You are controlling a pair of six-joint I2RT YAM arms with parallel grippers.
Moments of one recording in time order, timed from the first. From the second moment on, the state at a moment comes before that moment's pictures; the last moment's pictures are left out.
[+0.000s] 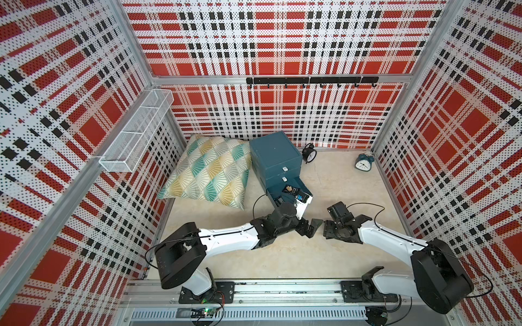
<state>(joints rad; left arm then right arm) -1.03 1.54 0.85 0.30 0.00 -0.34 0.47 1.28 0.57 -0.52 0.14 0.69</state>
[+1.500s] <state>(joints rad) -0.93 1.40 0.73 0.35 -0.05 -0.40 0.54 1.36 0.79 -0.45 0.04 0.66</state>
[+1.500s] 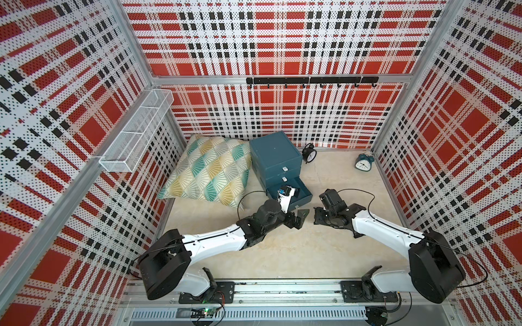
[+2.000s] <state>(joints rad) -0.81 1.30 0.63 0.41 -0.08 -0.48 0.57 1.66 1.15 -0.36 -0.07 0.65</state>
